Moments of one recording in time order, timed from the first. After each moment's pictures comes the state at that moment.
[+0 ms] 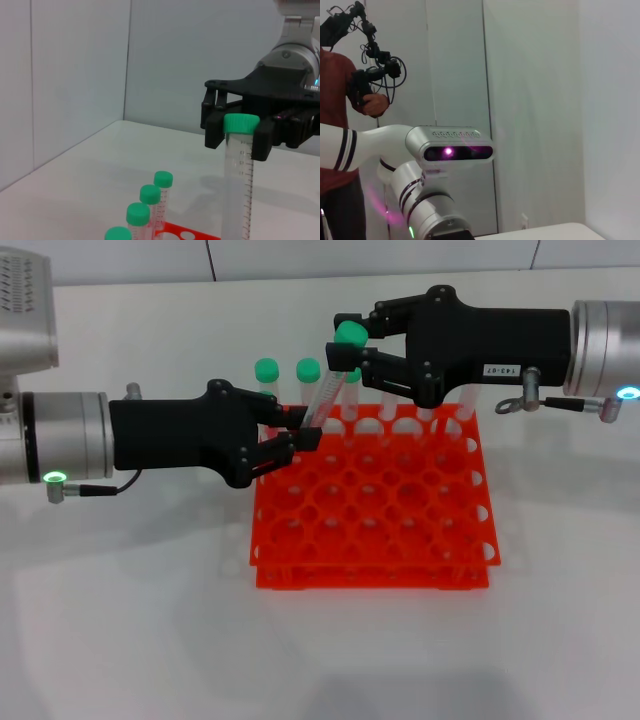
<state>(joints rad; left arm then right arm) -0.60 -2.08 0.93 0.68 1.86 1.52 -1.35 0.54 2.02 -1.31 -0.90 -1.37 -1.36 1.41</state>
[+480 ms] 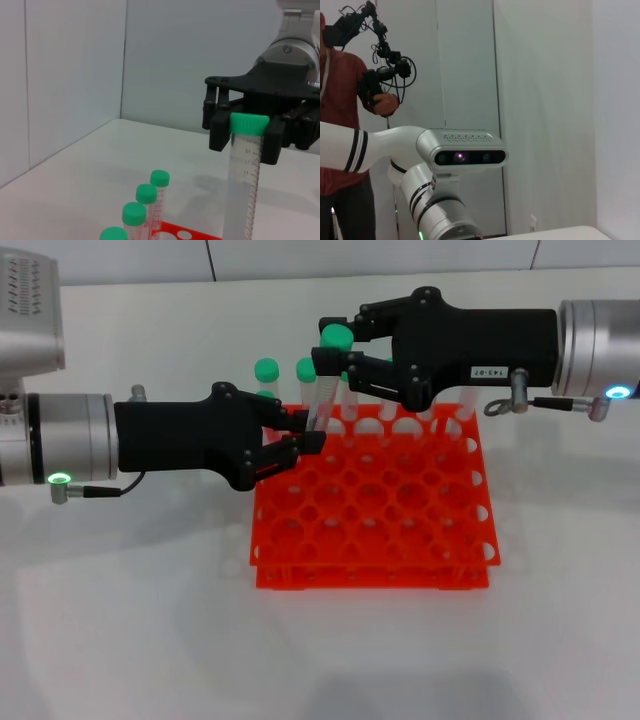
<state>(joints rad) -0.60 -2.08 0.95 0.68 1.86 1.52 -1.35 0.56 2.02 -1.33 -0.90 -1.36 -1.36 1.41</state>
